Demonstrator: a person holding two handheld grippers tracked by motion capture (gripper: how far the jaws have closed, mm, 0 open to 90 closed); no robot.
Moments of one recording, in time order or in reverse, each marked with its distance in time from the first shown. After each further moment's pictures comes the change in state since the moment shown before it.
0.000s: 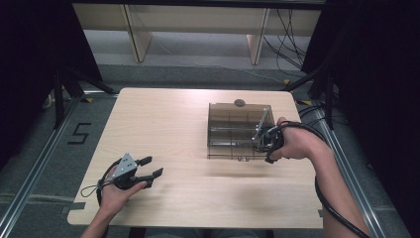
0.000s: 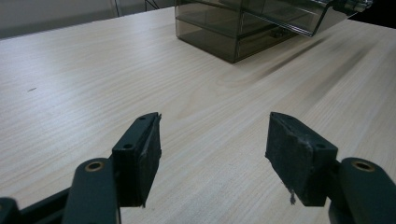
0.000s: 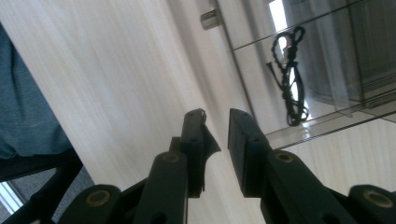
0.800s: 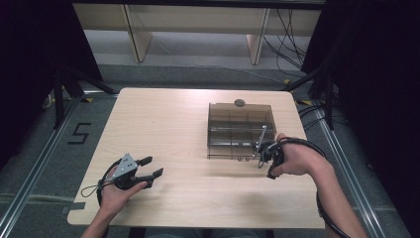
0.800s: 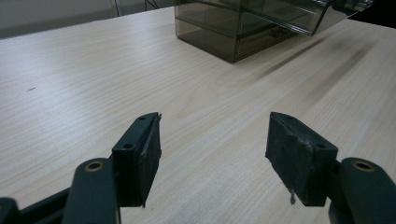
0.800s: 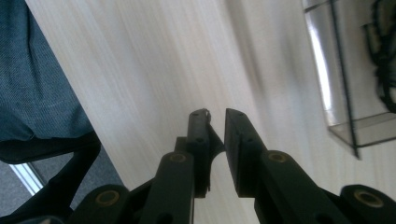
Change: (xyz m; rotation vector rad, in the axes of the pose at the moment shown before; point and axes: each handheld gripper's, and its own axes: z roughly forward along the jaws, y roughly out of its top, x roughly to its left) left arm -0.001 0.000 0.000 -0.002 0.001 -0.006; right arm 0.025 -0.015 0.030 0.049 0.054 -0.018
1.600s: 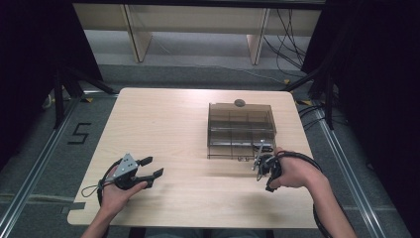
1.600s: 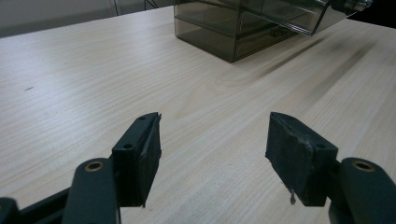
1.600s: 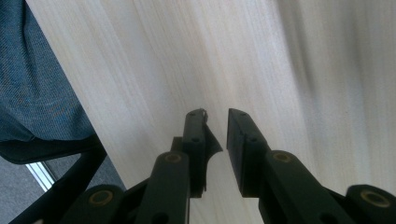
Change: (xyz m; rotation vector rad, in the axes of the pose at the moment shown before) left arm 0.000 -0.001 0.002 -0.009 -0.002 -0.001; right arm 0.011 -0.007 0.040 0.016 0.050 0.003
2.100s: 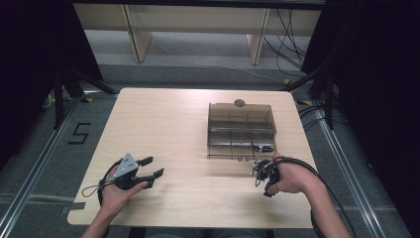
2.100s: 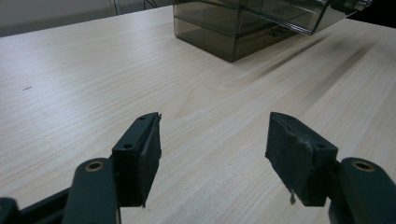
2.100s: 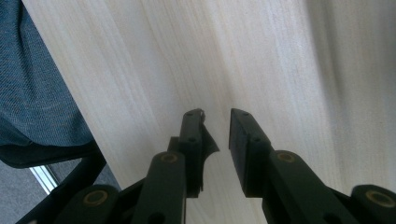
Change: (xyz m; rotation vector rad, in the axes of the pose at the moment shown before) left arm 0.000 0.000 -0.001 0.015 -0.002 0.004; right arm 0.005 0.000 0.018 -0.009 0.013 -0.016
